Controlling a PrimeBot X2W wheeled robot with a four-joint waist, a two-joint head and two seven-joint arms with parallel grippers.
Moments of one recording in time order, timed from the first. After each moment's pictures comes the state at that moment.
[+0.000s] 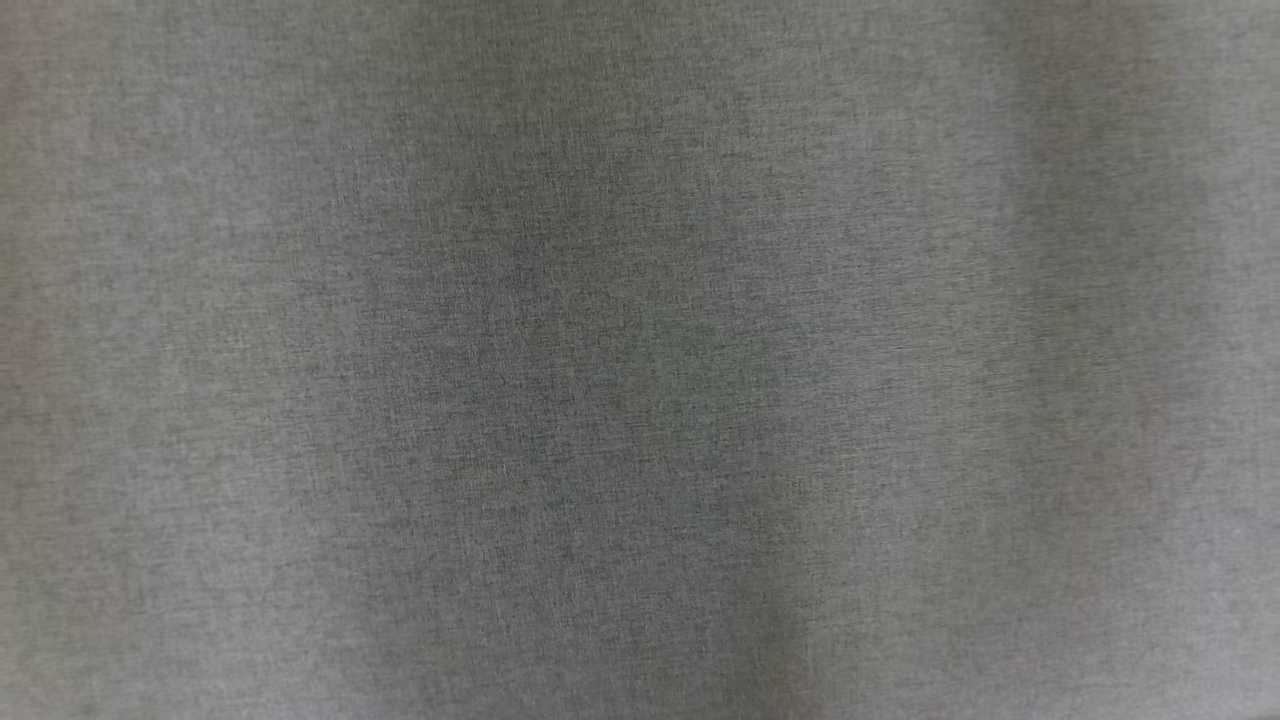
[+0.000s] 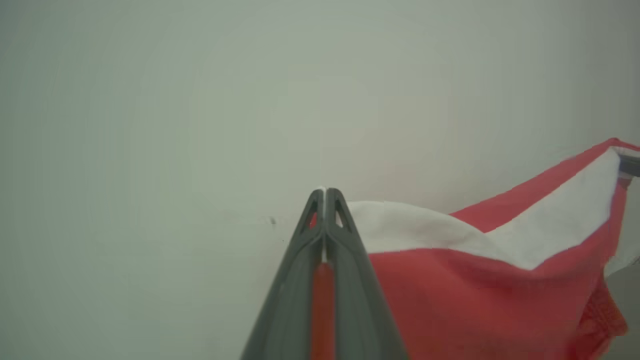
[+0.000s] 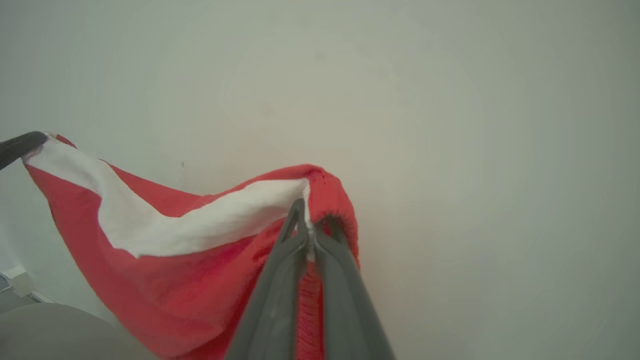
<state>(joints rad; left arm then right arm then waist) -1.92 0.55 -0.89 0.72 -0.92 -0.13 -0.24 -1.77 -0.35 0.71 0.75 0.86 0.13 -0.15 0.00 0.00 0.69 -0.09</state>
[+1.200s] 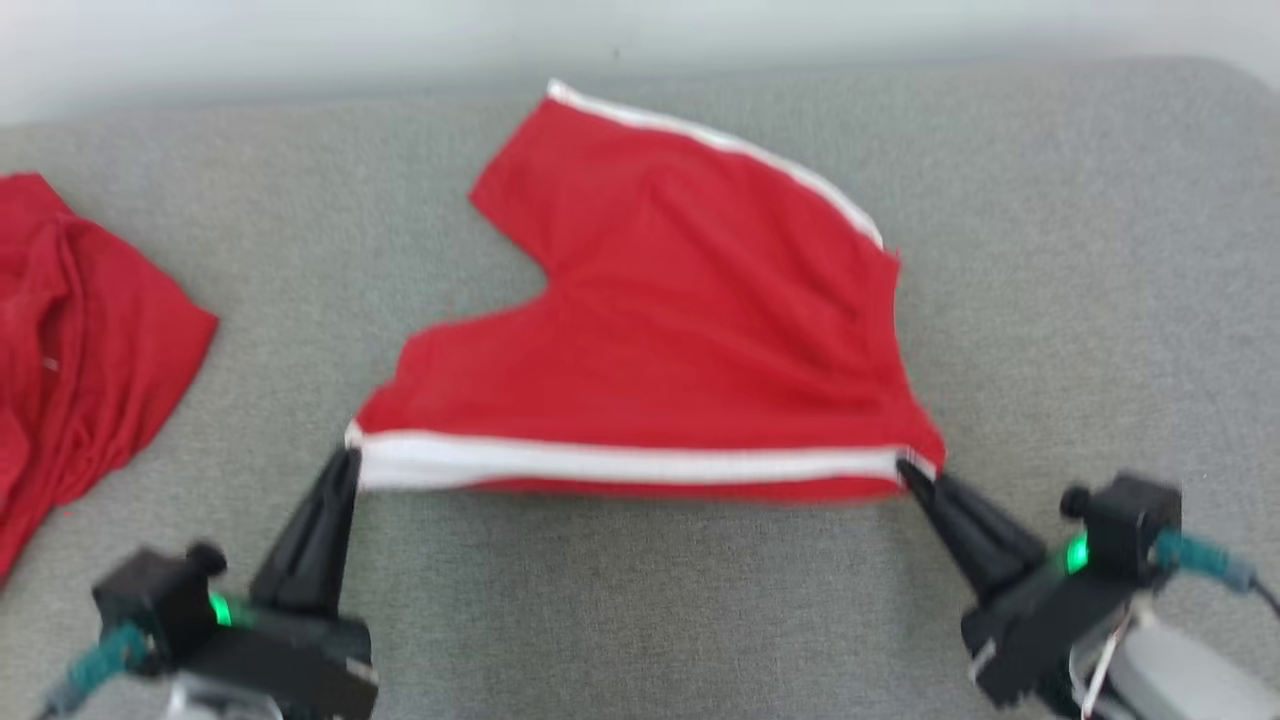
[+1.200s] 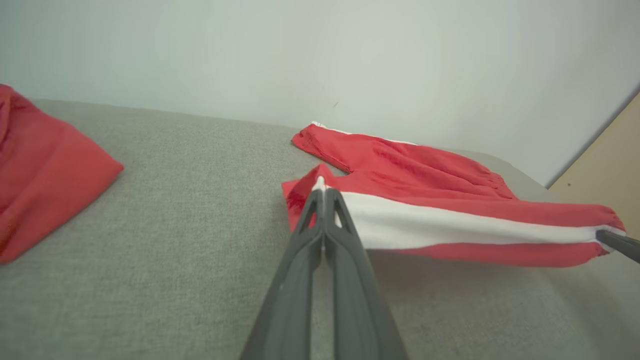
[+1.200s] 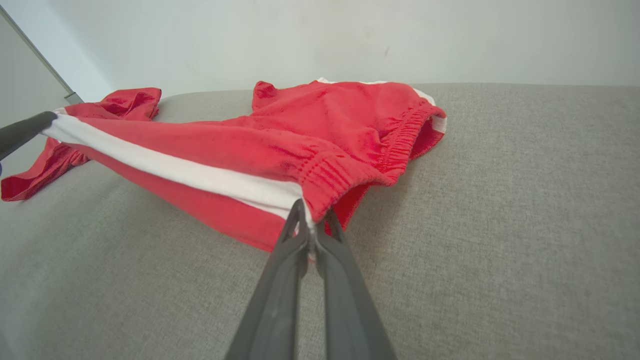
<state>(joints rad) -0.25 0.46 -0.39 0.11 -0.73 -0.08 -0.26 -0.41 -0.62 0.75 0.23 0.82 0.13 -0.26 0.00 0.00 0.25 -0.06</state>
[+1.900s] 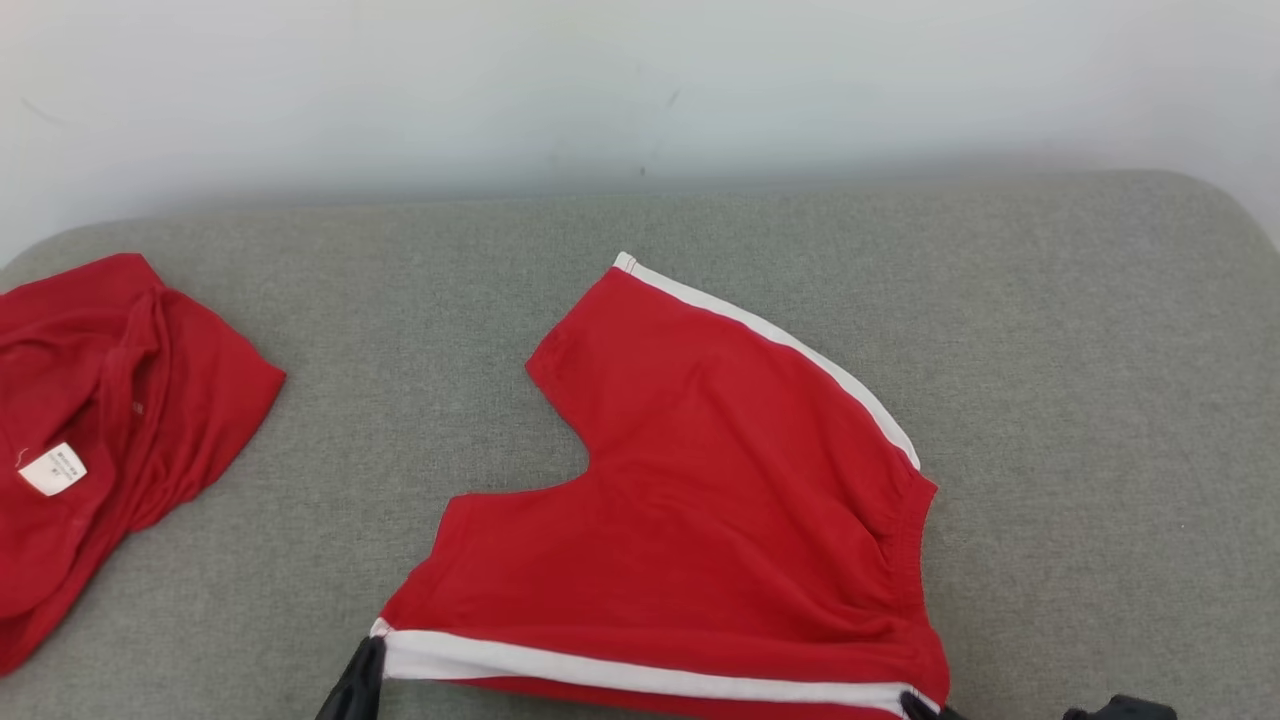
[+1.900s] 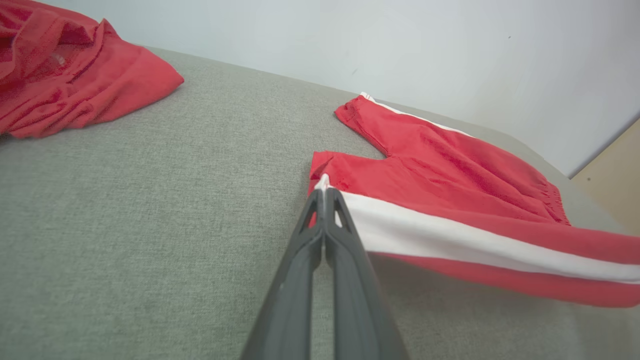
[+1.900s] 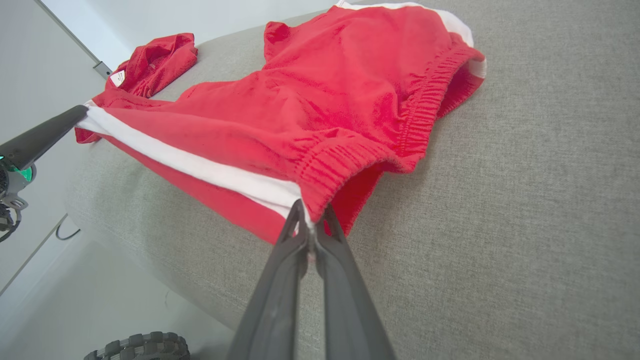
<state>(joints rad) 0.09 0.31 -0.26 0.11 -0.60 -0.12 -0.26 0.08 -0.59 0.60 0.02 0.74 0.13 -0.13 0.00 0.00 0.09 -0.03</state>
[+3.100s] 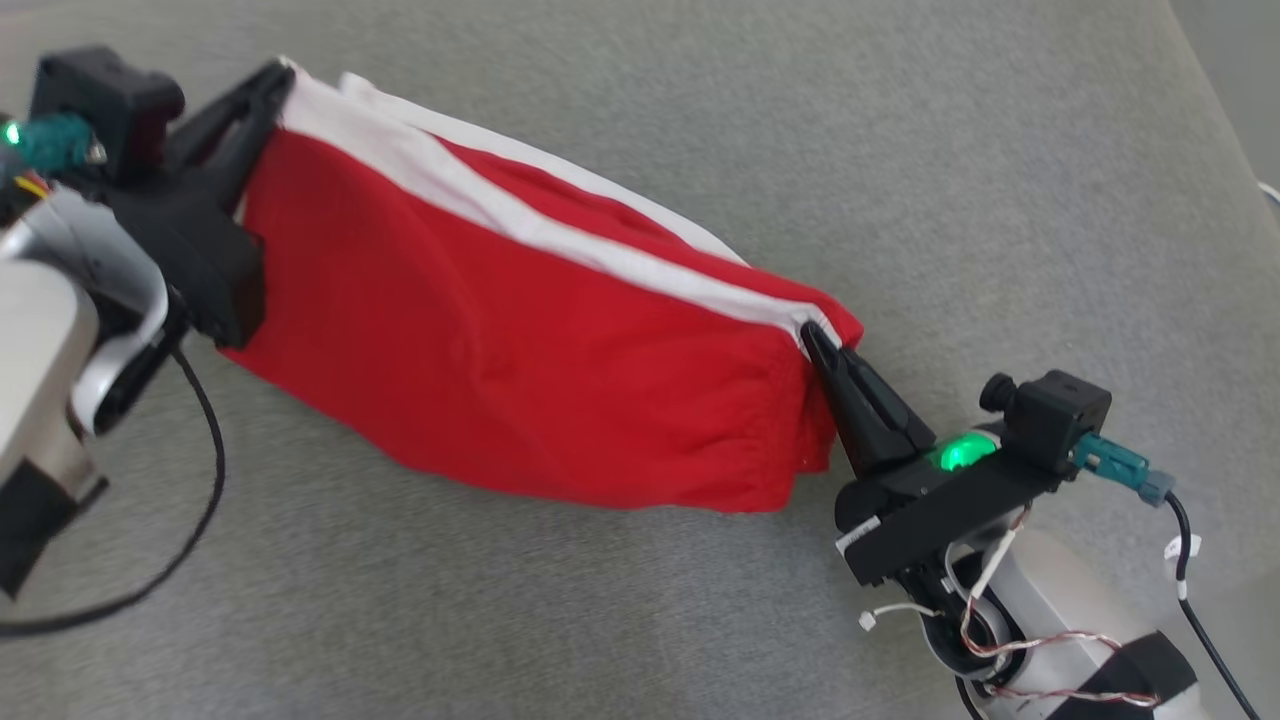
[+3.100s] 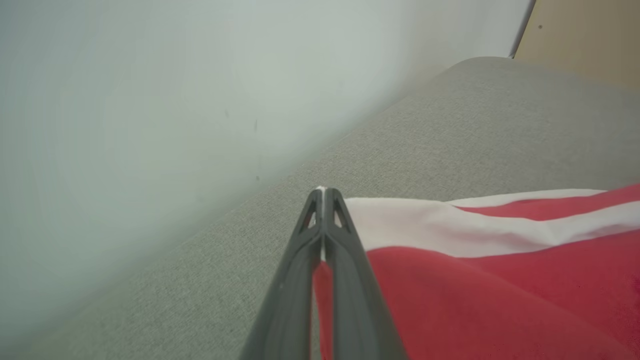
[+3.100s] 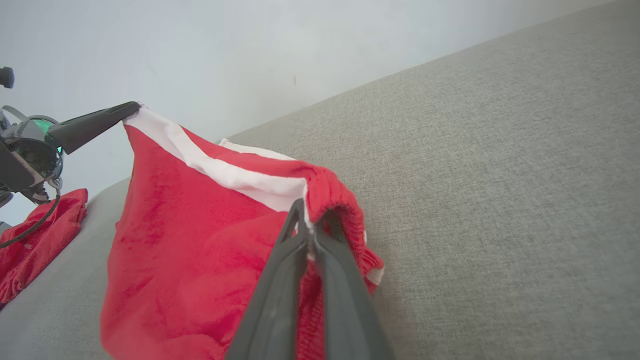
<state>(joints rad) -1.08 0.67 -0.81 0.40 -0.72 -0.13 0.02 -0.49 -0.28 0.56 0.26 0.80 0.13 -0.22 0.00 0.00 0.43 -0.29</state>
